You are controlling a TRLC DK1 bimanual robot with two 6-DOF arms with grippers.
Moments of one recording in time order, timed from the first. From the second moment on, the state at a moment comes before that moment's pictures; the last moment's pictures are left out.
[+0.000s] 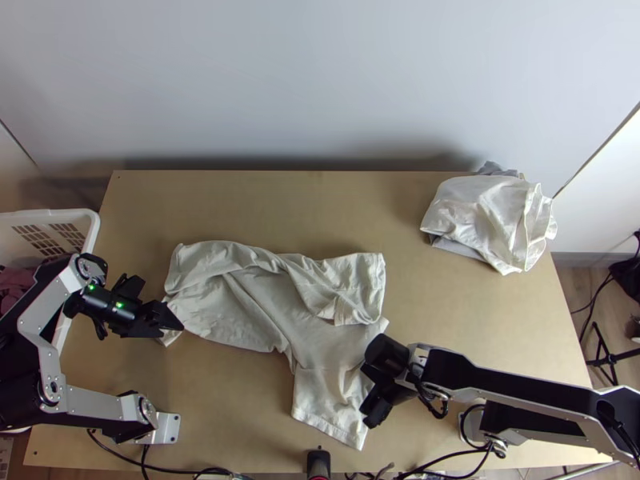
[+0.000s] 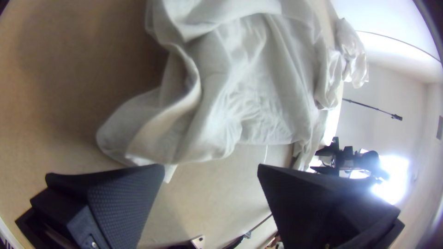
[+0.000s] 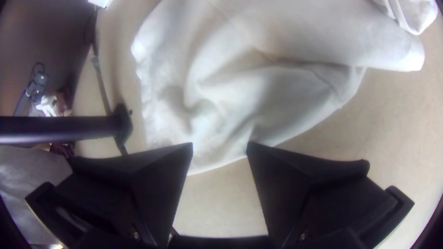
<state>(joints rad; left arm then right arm) 0.43 1.54 0.92 -1.26 0.51 0.48 1.14 1.27 0.58 -0.54 -0.31 0.33</state>
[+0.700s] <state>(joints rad) 0.44 1.52 0.93 -1.27 0.49 0.50 1.05 1.26 0.53 -0.54 -0.32 0.26</state>
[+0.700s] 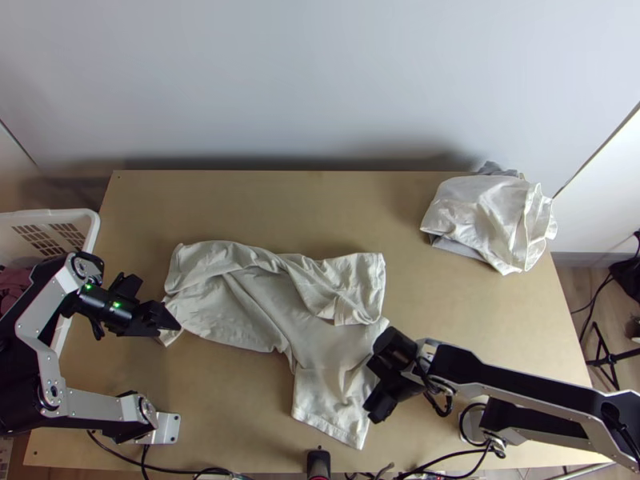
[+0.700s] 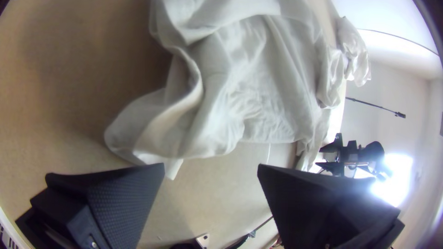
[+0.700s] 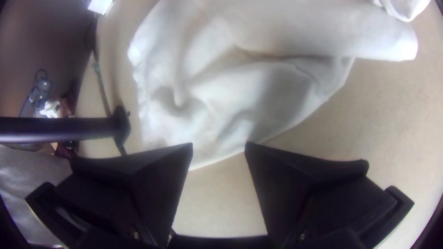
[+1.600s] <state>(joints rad) 0.45 1.50 0.91 -1.20 0.41 0.50 1.04 1.26 0.52 -0.53 -0.30 0.26</state>
